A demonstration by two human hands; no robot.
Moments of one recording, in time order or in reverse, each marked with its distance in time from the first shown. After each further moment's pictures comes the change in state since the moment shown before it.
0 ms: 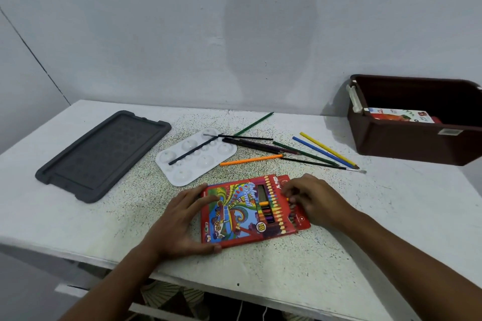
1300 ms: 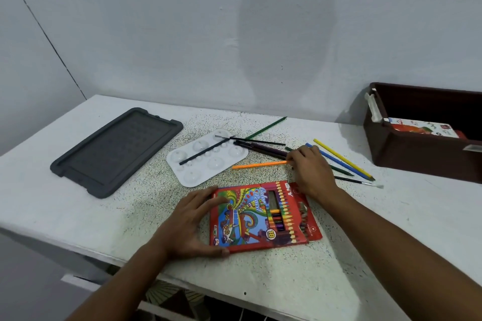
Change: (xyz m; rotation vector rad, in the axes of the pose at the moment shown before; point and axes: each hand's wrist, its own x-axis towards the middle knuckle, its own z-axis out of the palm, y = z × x) left_hand 0.002 -0.001 -0.002 -0.013 -0.005 -0.007; right_hand 0.087 0.003 0.010 -0.464 0.256 0.015
